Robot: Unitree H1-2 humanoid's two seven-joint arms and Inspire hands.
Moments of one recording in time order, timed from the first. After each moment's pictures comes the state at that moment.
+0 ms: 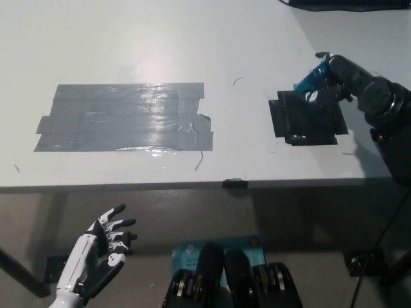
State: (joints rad) left_arm 0.07 0.19 -0.01 -0.14 0.02 -0.06 -0.14; right_arm -0.99 -0.35 0.35 0.73 -0.45 0.36 0.30
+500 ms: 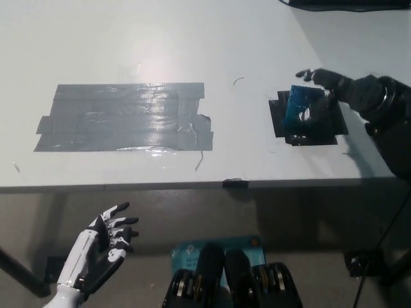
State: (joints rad) left_arm 0.05 0.20 -0.01 -0.14 0.03 -0.05 -0.14; right_arm -1.04 -0.36 0.41 0.71 -0.44 0.37 0.48
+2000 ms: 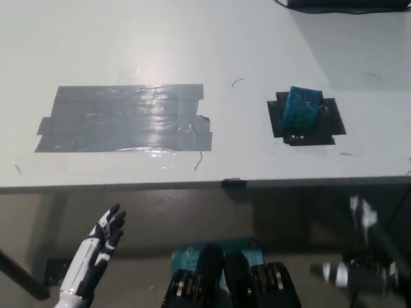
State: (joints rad) left_arm 0.09 0.19 -0.02 -0.10 0.02 -0.06 -0.14; right_arm 0.12 -0.16 -0.07 -0.47 -0.16 0.33 0.45
